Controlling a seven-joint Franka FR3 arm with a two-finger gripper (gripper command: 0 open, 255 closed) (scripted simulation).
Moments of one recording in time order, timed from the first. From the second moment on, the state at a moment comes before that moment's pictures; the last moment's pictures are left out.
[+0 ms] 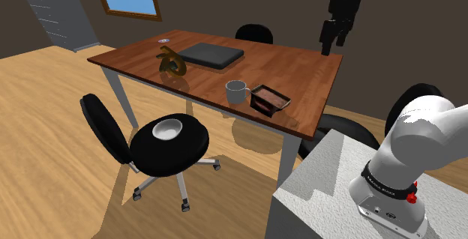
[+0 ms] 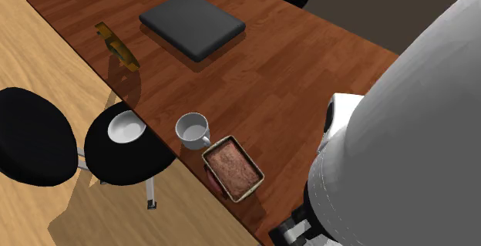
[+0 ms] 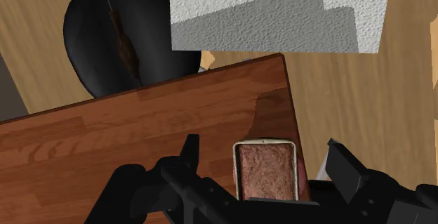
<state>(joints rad) 0.01 -0.81 -0.07 -2.30 -0.11 1.48 0.00</state>
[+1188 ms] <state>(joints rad) 0.06 -0.28 -0.01 -2.16 -0.06 1.84 0.11</state>
